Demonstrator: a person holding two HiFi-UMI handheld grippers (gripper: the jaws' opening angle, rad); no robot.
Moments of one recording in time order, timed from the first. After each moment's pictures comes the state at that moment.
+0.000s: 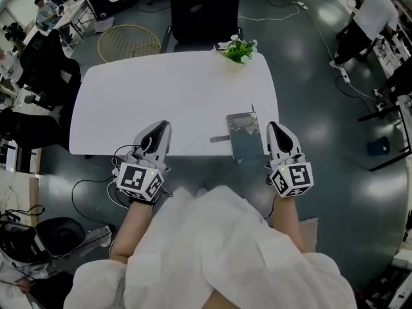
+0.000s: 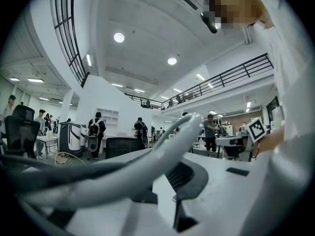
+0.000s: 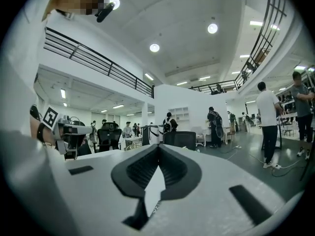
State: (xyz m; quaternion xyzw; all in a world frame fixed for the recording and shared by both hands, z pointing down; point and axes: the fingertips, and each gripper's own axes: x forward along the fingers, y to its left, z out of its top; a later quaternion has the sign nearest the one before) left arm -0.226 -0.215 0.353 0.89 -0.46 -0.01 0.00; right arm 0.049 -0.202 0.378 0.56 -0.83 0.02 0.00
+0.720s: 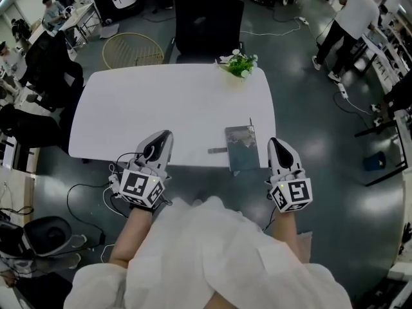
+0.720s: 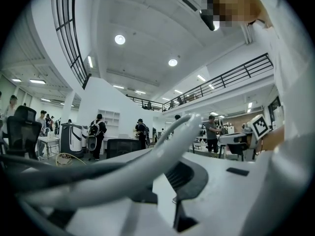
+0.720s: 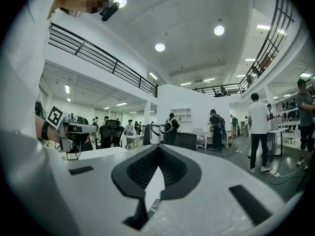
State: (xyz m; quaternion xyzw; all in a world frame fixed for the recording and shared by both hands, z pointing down) left arm -0.222 -0.210 0.349 0.88 -0.47 -0.01 0.00; right arm 0.055 -0.187 0.363 0.55 -0.83 0.00 0.02
